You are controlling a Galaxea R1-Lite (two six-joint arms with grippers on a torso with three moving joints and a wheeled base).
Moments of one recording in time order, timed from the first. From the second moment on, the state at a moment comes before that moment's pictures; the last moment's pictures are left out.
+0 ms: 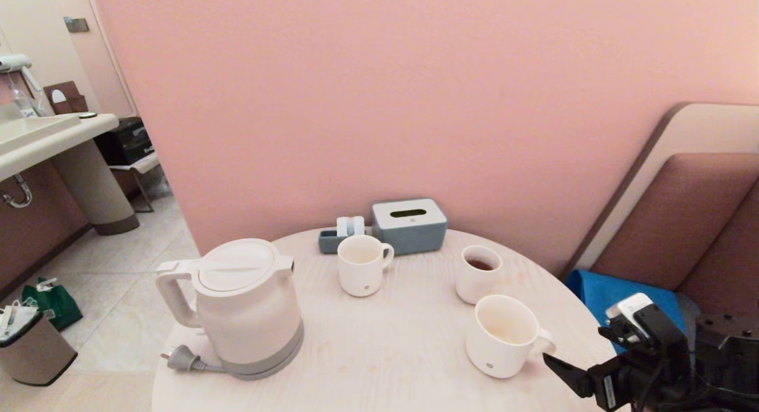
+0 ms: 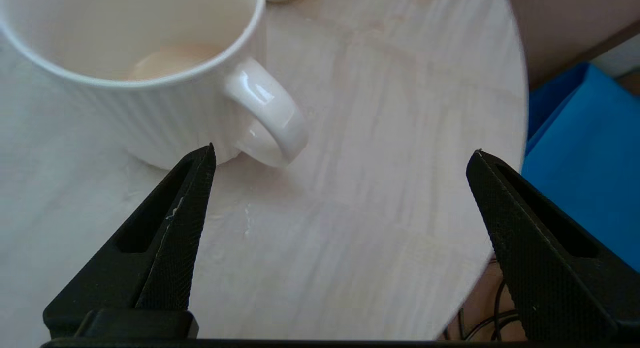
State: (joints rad) left arm -0.01 0.00 0.00 0.01 0.01 0.00; right arm 0.16 1.66 0.00 -1.17 0.03 -0.19
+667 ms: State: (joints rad) left arm -0.01 0.00 0.00 0.01 0.01 0.00; right arm 0.17 1.00 -0.28 -0.34 -0.17 -0.09
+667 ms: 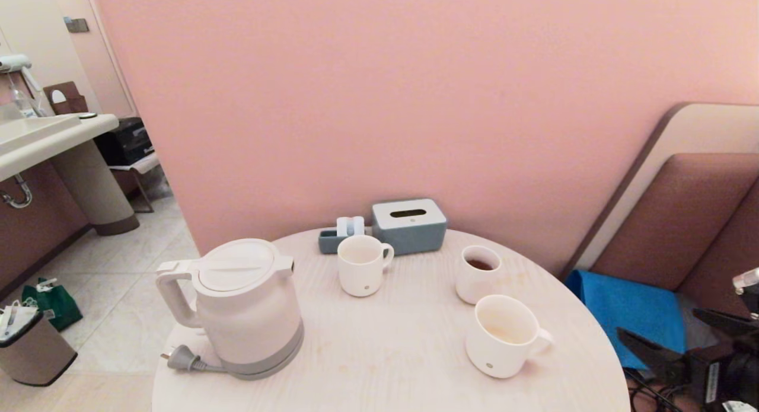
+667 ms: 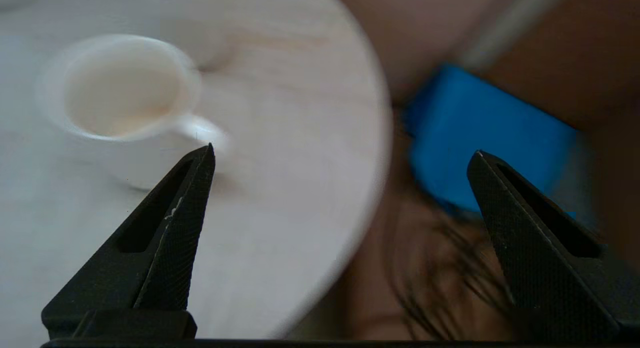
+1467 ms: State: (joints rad) left arm -0.01 0.00 0.00 0.01 0.01 0.00; right arm 0.07 0.58 -0.24 -0.16 -1.09 -0.15
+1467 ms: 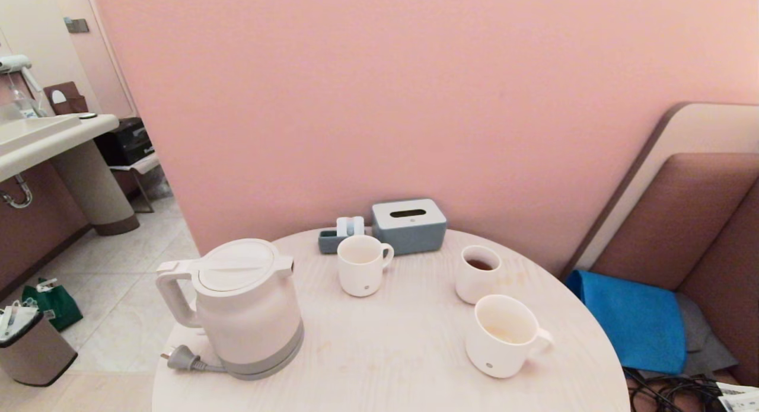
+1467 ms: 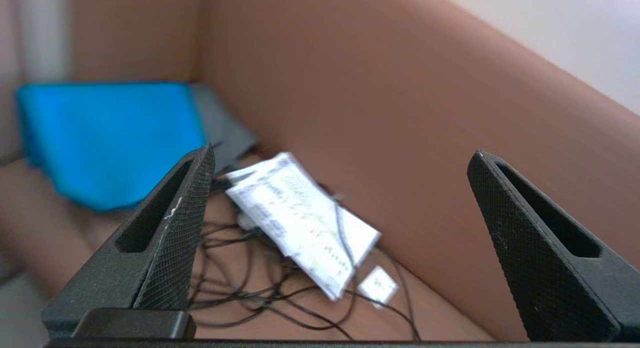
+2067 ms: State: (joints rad) left arm -0.01 0.00 0.00 0.01 0.01 0.00; right arm 0.00 0.15 -0.23 -0.15 -0.69 -0.20
